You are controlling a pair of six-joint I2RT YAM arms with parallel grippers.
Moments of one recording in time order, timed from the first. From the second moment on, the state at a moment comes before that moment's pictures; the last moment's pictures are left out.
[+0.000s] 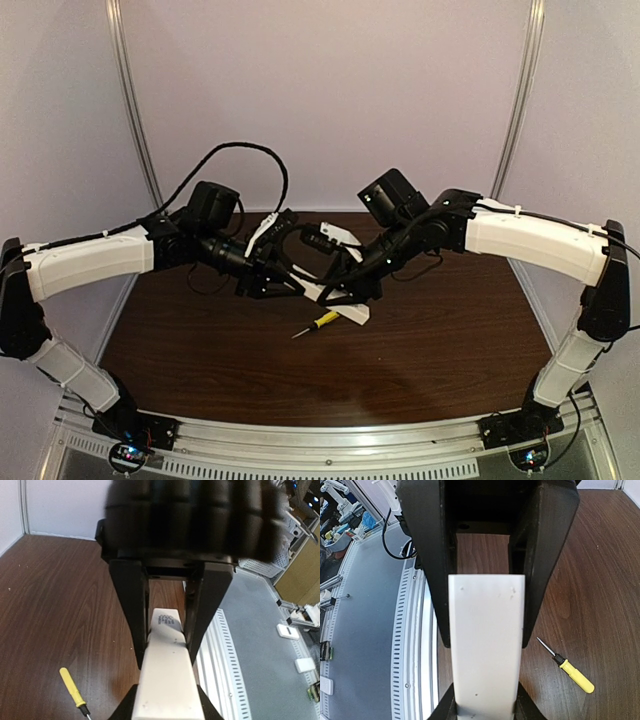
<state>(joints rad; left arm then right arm) -0.72 1.46 1.12 -0.29 0.94 0.22 0.91 1.67 1.51 -0.68 -0.59 -0.25</state>
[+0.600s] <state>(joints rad) -0.72 1.46 1.12 -0.29 0.91 0.25 0.92 1.60 1.43 -0.54 -0.50 -0.18</state>
